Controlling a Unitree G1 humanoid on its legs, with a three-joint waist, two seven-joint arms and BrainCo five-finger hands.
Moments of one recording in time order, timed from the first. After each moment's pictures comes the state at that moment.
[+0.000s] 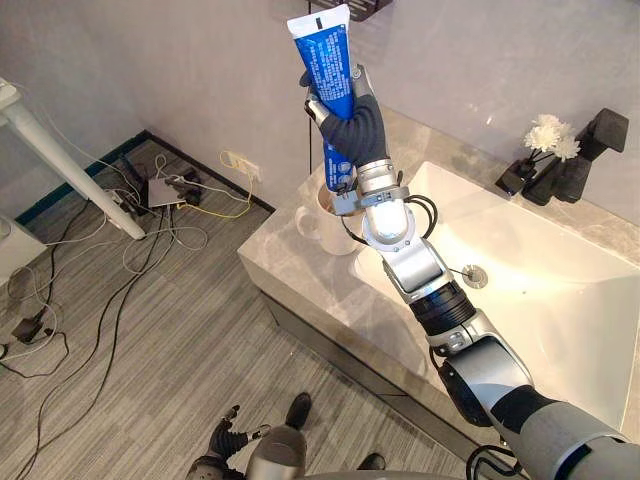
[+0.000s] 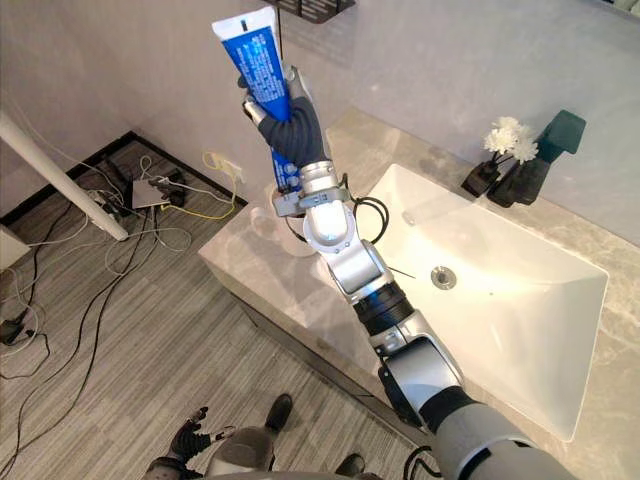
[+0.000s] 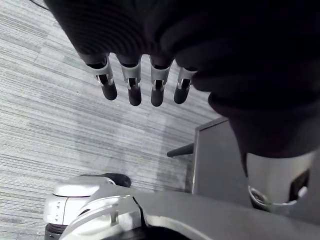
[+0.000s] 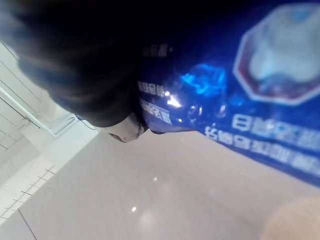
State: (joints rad) left arm 0.18 0.21 -0.11 0.87 0.23 -0.18 0.12; right arm -0.89 -0.06 0.32 0.31 -0.20 -0.21 -0.37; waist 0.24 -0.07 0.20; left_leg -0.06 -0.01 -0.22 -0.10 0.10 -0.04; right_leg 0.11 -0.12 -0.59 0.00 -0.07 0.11
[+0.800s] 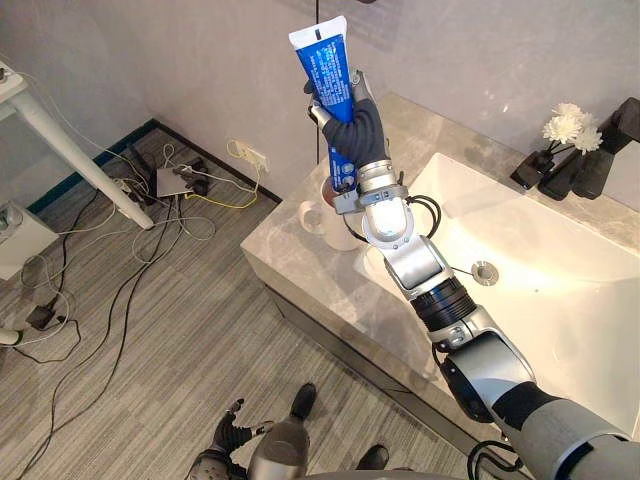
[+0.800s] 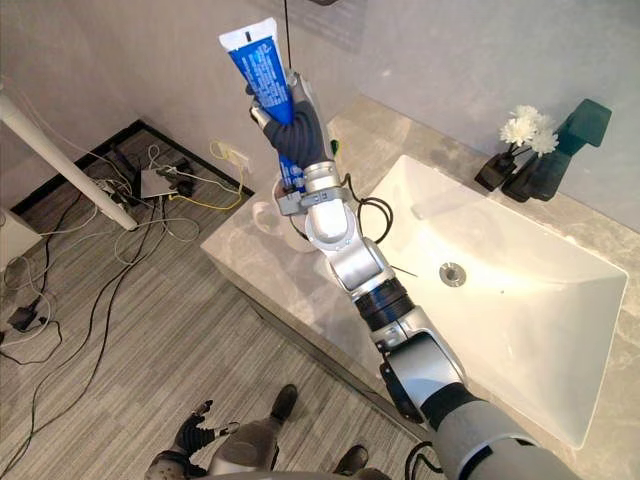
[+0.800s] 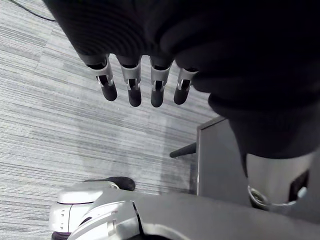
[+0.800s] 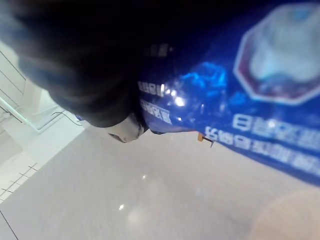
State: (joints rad) left arm 0.17 0.21 -0.14 0.87 0.24 -0.18 0.15; right arm -0.89 -0.05 0.32 0.33 -0.21 -0.22 -0.37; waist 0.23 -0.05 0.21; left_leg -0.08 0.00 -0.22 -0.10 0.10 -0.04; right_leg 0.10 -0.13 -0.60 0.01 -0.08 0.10
